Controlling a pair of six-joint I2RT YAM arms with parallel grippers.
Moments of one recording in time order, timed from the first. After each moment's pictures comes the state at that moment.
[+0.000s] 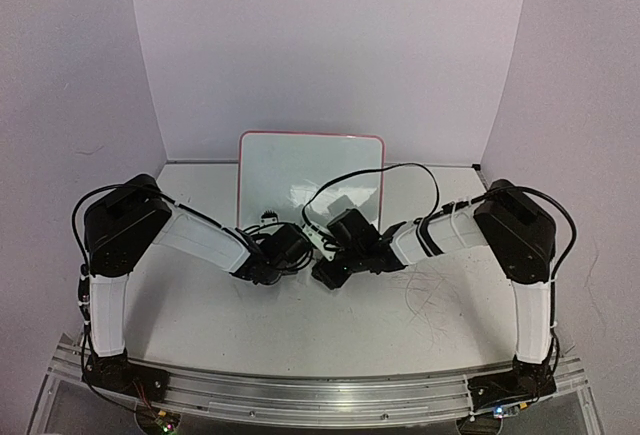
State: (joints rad) left arm -0.96 2.04 1.12 -0.07 -0.63 -0.90; right arm 0.90 2.09 1.24 0.00 0.05 -0.10
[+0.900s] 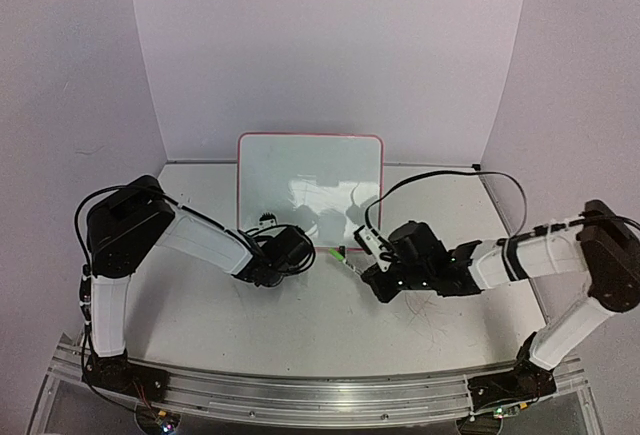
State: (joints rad) left arm -0.98 2.05 1.13 -0.07 -0.63 -1.00; right arm 0.90 1.57 0.74 0.07 0.08 0.10
